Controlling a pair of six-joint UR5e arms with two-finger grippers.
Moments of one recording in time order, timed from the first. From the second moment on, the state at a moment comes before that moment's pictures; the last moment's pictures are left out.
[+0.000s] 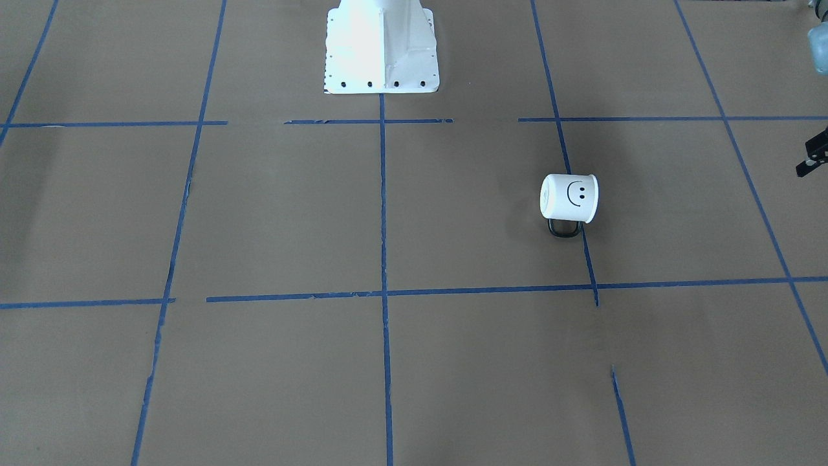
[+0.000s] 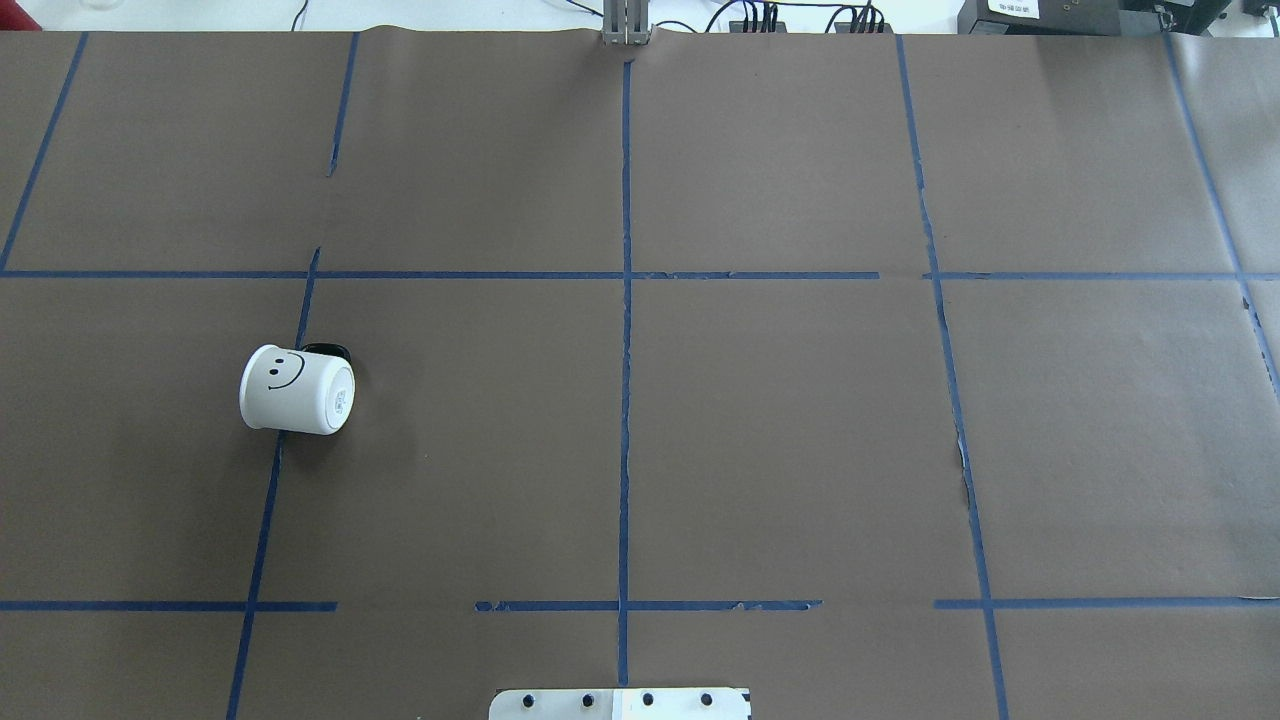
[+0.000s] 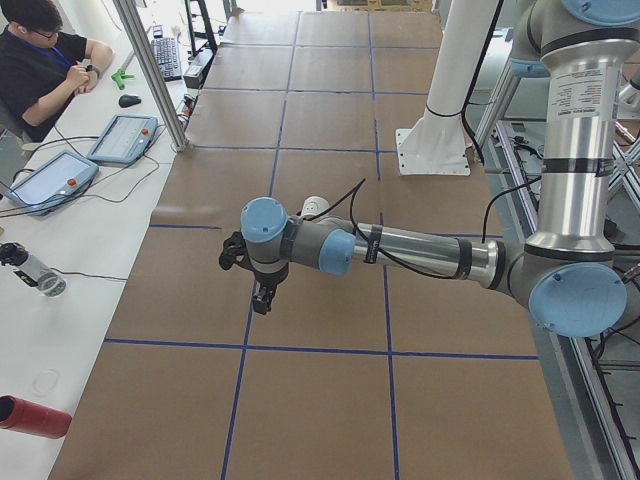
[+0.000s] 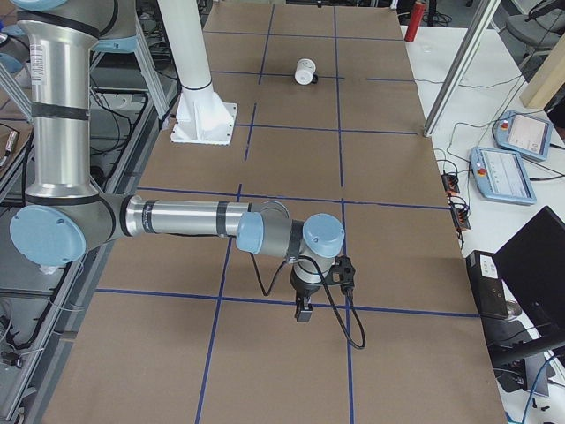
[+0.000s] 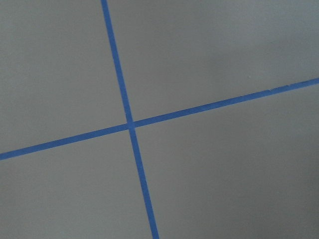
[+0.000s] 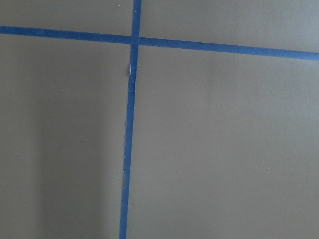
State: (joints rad) left arm -1.39 -1.56 -1.76 -1.70 -2.40 -0.08; right arm 1.57 -1.63 1.65 -1.72 2.28 -0.15
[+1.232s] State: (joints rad) left arm -1.04 -1.59 -1.66 -2.45 -2.33 -0.97; right arm 1.57 -1.63 1.65 -1.72 2.28 -0.15
